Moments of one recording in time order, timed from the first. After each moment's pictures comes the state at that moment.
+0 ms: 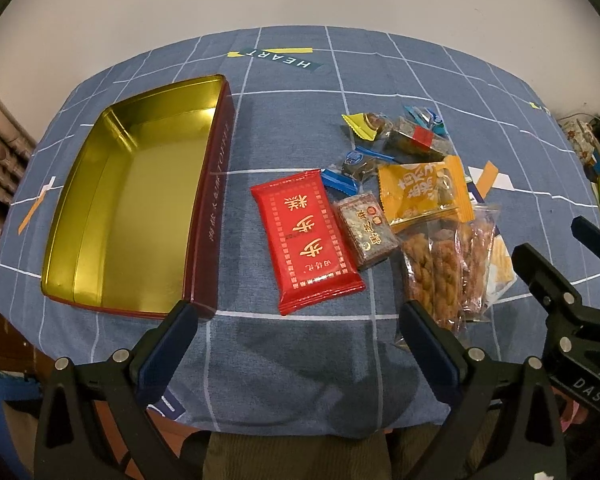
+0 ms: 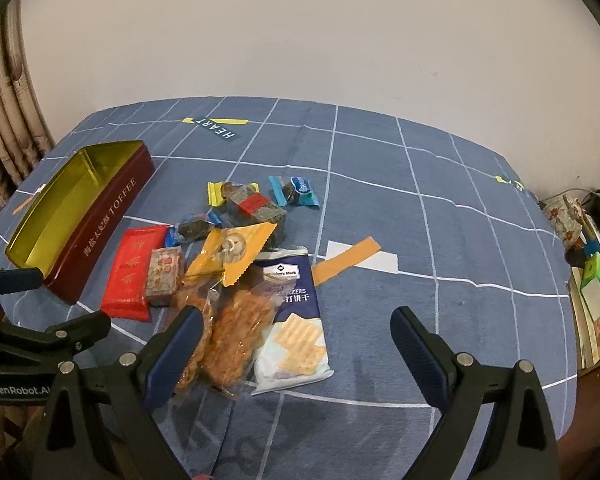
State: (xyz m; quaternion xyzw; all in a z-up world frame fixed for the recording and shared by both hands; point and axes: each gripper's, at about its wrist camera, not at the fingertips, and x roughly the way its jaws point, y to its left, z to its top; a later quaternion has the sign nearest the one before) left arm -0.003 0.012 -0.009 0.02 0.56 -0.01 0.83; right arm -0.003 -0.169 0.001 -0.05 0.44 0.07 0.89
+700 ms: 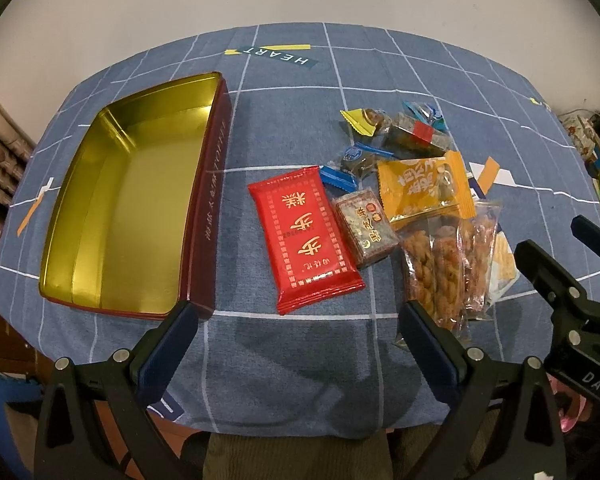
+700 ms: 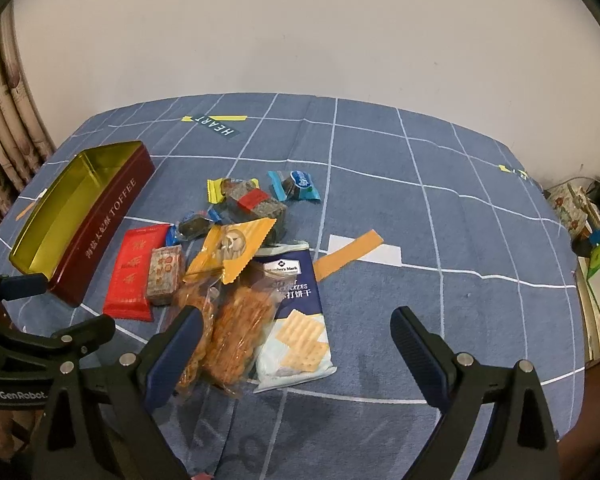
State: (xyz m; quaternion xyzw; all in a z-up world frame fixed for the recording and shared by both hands) left arm -0.003 0.010 -0.013 0.02 0.56 -0.01 0.83; right arm -0.001 -0.170 -0.002 -0.03 0.45 0.07 0.89
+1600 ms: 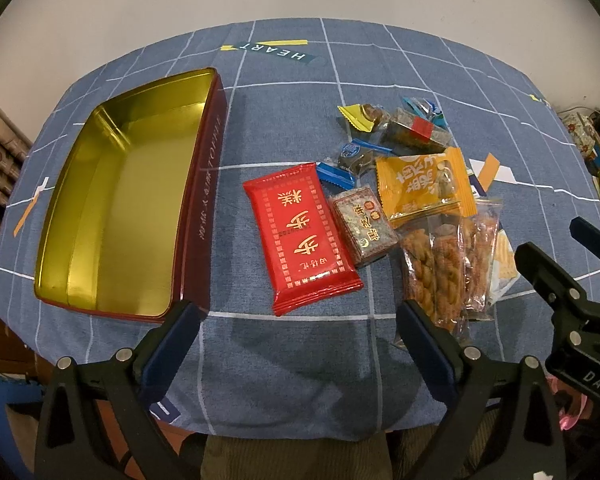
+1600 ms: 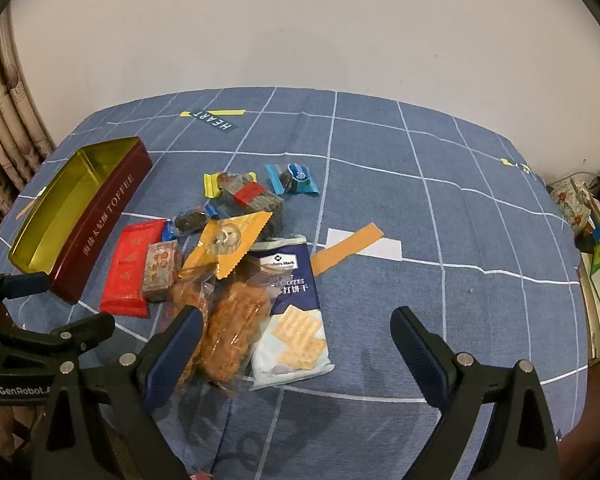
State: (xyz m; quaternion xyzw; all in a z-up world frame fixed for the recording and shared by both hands) left arm 0.001 0.006 -0.017 0.02 0.57 -0.01 0.82; right arm 0.002 -0.173 -0.007 -0.03 0.46 0.07 0.88
